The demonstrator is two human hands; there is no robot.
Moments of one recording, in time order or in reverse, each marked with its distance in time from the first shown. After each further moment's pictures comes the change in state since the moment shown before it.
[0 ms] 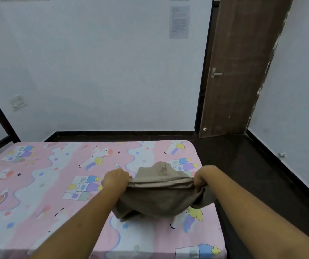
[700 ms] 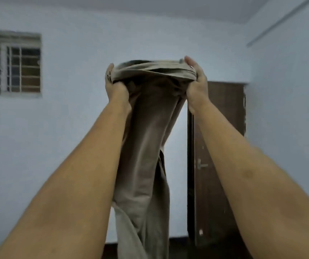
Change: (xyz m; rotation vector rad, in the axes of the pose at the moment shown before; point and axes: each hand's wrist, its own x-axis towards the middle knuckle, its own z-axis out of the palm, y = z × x) left_hand 0.228 -0.196 -0.521 -2.663 0.721 0.766; right_hand -0.152 -0.028 -0.547 1.516 1.549 -1.349
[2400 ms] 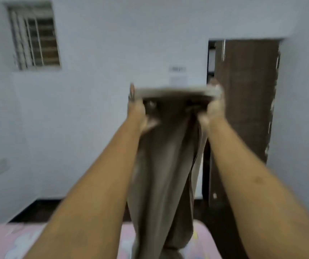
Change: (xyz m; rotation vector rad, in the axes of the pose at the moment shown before) left_hand -0.081 -0.096 -0.079 0.848 0.197 -0.013; right_hand -0.082 0.089 -0.086 0.247 0.179 0.428
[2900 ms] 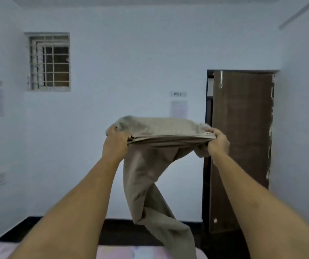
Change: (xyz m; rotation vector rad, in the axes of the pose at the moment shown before) left_hand -0.014 -0.014 -0.059 1.164 -0.009 0.341; right_hand -0.028 0.000 -0.054 -0.862 0.203 -0.074
